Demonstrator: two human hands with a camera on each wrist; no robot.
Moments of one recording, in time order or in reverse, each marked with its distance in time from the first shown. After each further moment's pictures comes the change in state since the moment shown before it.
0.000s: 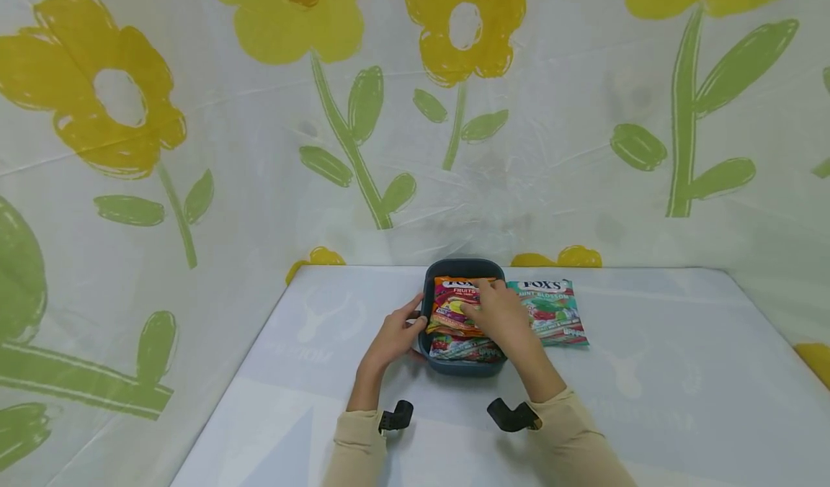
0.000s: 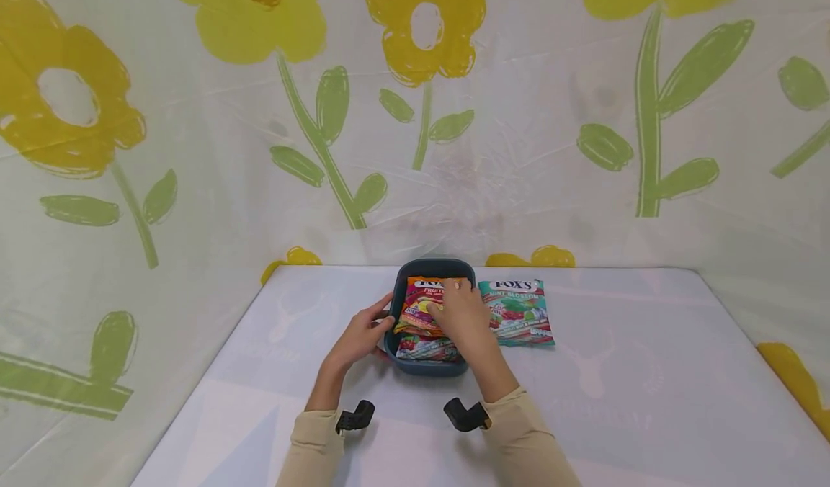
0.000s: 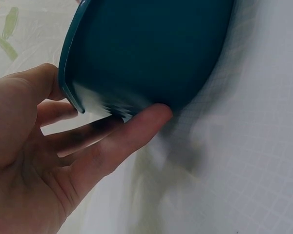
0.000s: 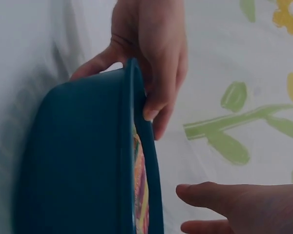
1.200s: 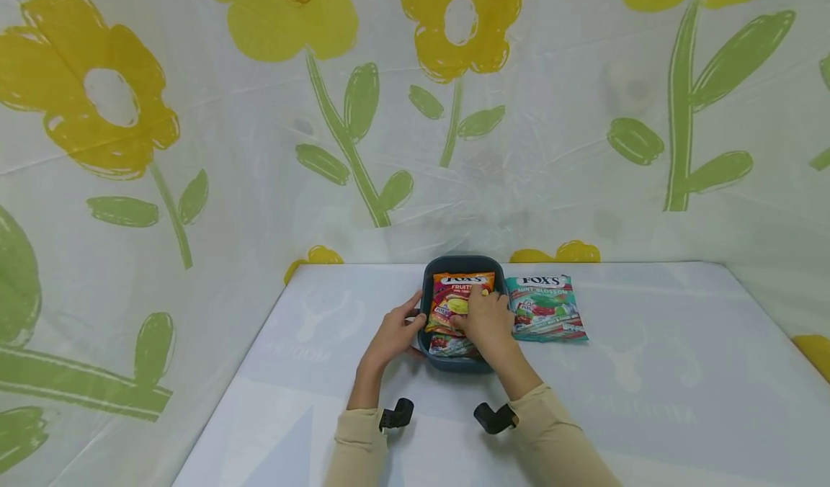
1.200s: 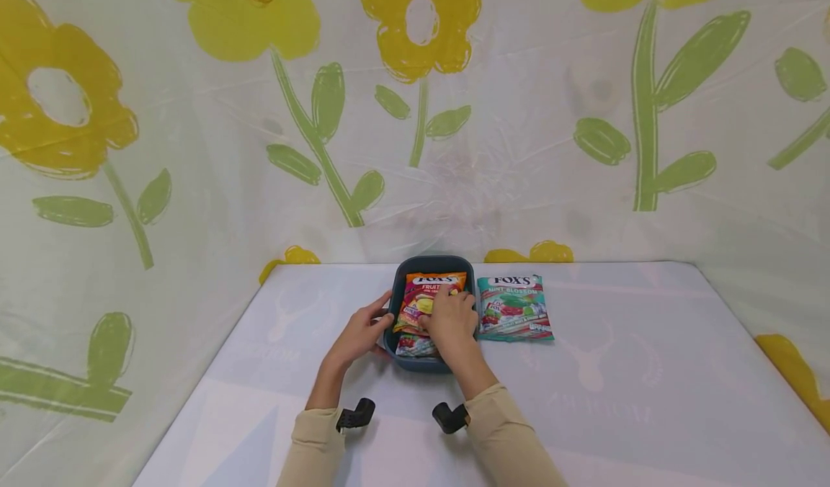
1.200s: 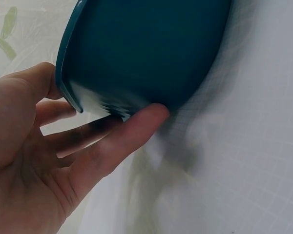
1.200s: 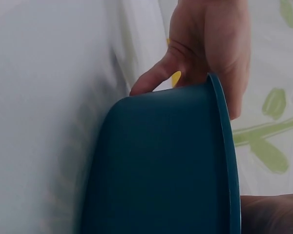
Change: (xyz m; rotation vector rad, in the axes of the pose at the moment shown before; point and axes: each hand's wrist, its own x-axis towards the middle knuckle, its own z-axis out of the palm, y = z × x) left_hand -0.002 0.005 0.000 -0.046 -0.026 0.002; right_hand 0.005 -0.011 0.035 -0.024 0.037 0.154
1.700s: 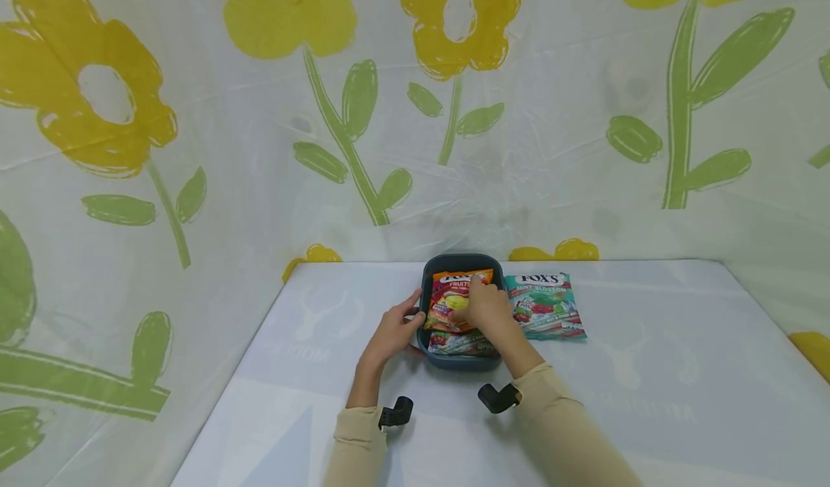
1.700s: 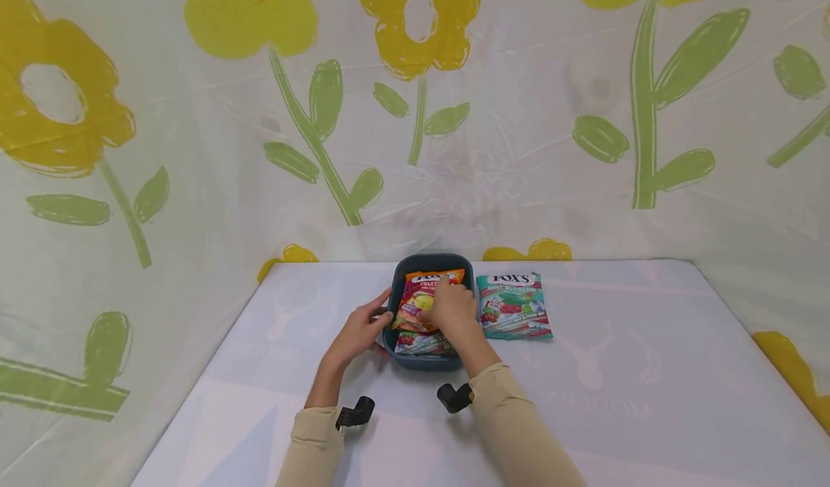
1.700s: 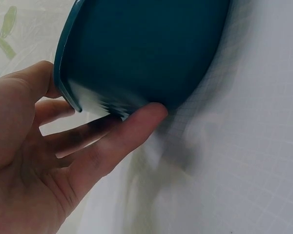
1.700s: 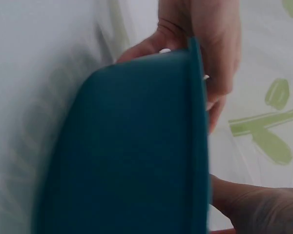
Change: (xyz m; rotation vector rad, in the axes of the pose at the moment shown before) left_hand 0.004 -0.008 0.000 0.026 0.023 0.015; right_hand 0.020 0.003 -0.011 -0.038 -0.125 -0.006
